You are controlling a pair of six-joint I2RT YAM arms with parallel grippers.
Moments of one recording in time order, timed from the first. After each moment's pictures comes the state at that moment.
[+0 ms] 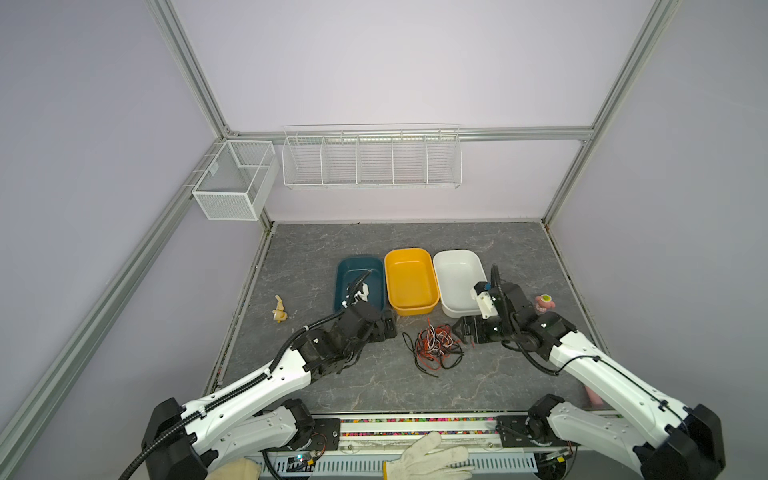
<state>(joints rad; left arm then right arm) -0.96 1.03 0.75 -0.45 -0.33 -0.85 0.58 1.04 0.75 -0.68 -0.21 0.44</state>
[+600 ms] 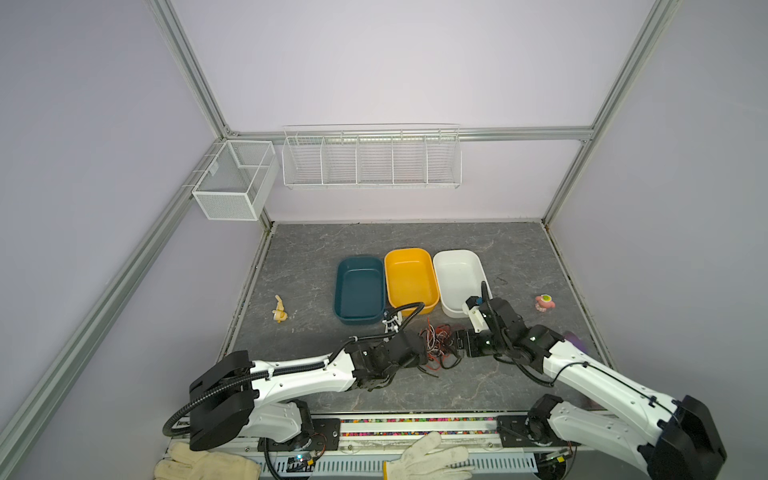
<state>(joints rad) -1.23 1.33 0.72 -0.25 -0.37 -1.09 0.66 1.04 0.63 -0.53 -0.22 0.54</state>
